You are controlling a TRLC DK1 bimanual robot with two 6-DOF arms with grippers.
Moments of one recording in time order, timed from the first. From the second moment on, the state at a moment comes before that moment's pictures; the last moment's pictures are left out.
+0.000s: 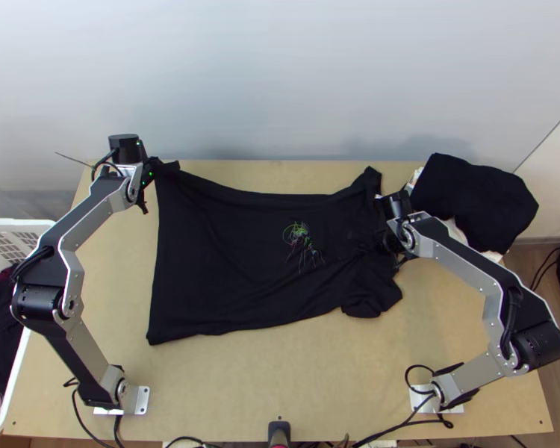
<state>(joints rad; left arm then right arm) -0.04 1.91 1.50 -0.12 -0.15 -0.19 0.30 1.67 1.07 -0.53 -0.14 0.50</state>
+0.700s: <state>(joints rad) -0.03 1.90 1.50 -0.13 -0.15 -0.19 0.34 1.73 1.14 -0.56 -0.14 0.51</state>
